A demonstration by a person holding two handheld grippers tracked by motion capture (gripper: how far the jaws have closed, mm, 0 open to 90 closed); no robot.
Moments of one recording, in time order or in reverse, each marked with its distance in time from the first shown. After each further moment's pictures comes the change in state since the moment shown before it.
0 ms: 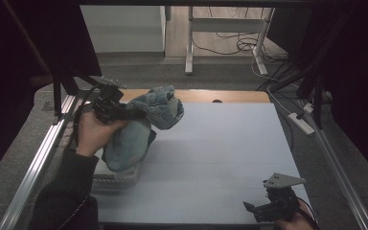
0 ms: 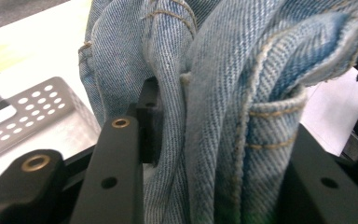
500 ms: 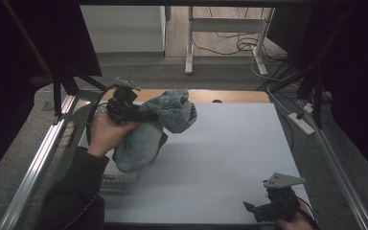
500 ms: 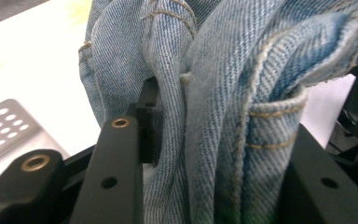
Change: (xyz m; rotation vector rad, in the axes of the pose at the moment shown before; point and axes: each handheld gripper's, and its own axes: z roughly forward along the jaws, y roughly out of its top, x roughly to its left) left arm -0.020 0.014 0.021 0.014 -0.062 0.054; right arm 0.000 0.000 0.000 -0.003 0.002 0.005
